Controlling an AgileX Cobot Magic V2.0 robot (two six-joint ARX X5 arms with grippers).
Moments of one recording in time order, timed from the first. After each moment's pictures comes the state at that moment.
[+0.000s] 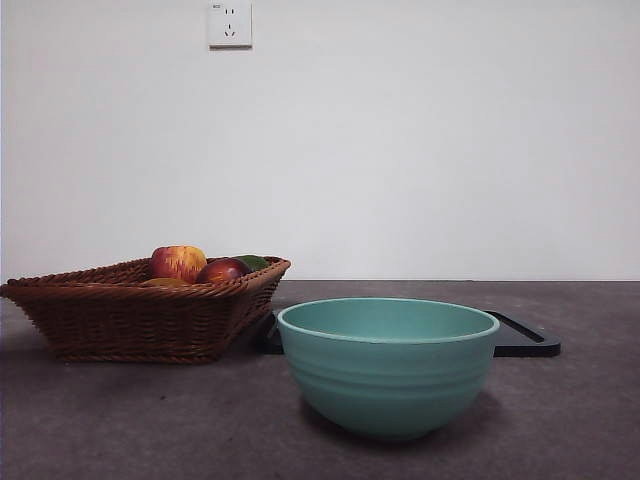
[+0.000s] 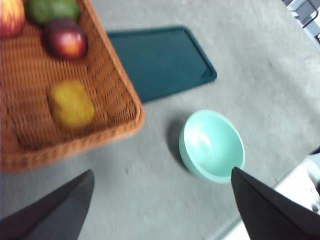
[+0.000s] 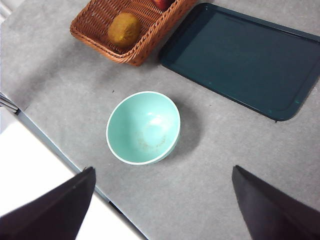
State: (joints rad) left arm -0.17 0.80 0.97 -0.88 0.55 -0.03; right arm 0.21 0.77 1.06 -1.12 -0.52 -0.10
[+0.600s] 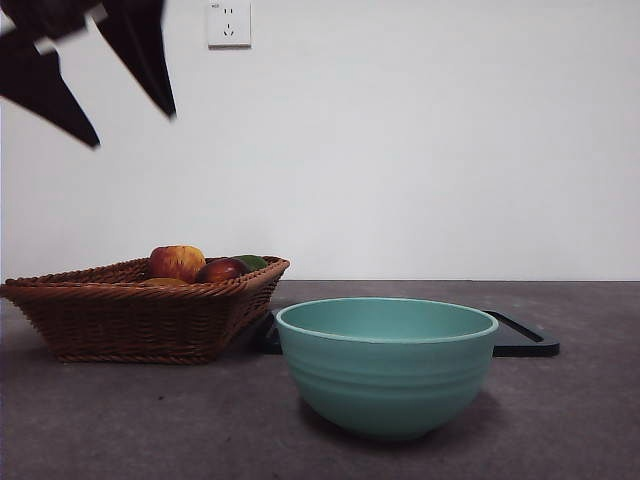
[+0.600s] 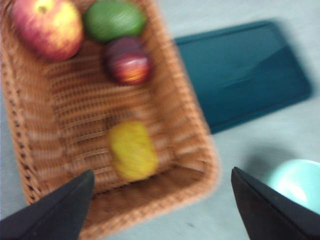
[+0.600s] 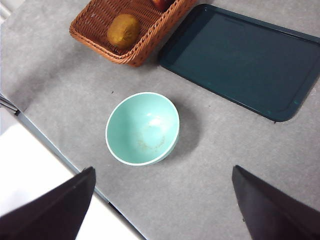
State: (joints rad) left arm -0.37 1.34 1.21 -0.76 0.13 -0.11; right arm 0.21 0.77 1.06 -1.11 -0.52 -0.10
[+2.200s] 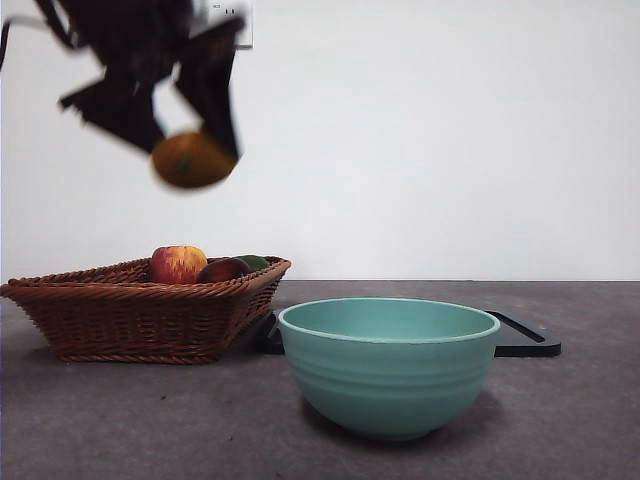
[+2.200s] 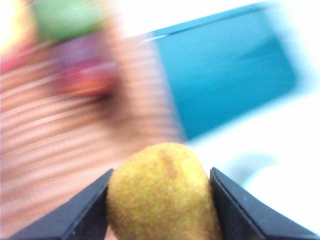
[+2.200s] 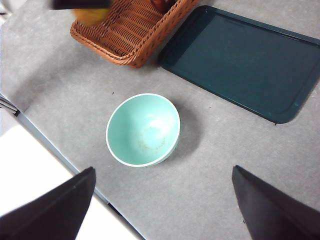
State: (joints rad) left arm -0.54 1.42 1.23 -0.64 0.14 -0.14; right arm 0.21 0.77 1.06 -1.11 -0.52 -0.10
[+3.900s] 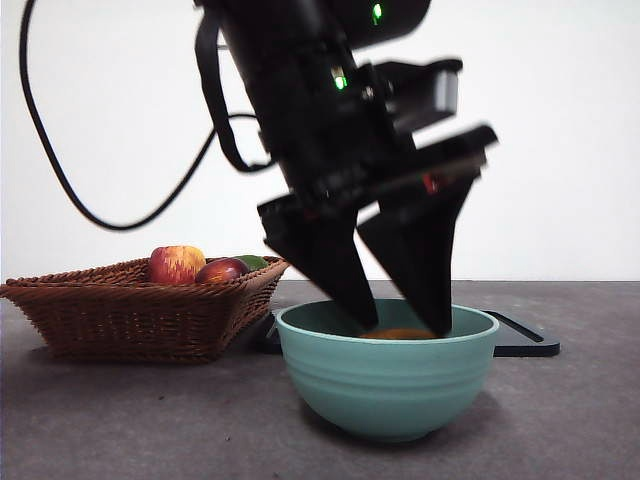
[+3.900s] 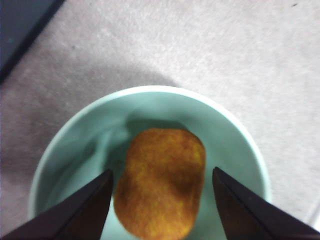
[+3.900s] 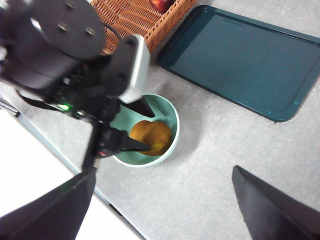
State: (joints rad) left arm -0.98 1.75 1.24 -0.56 0.07 -0.01; right arm 0.21 0.77 1.06 -1.11 -0.52 -0.09
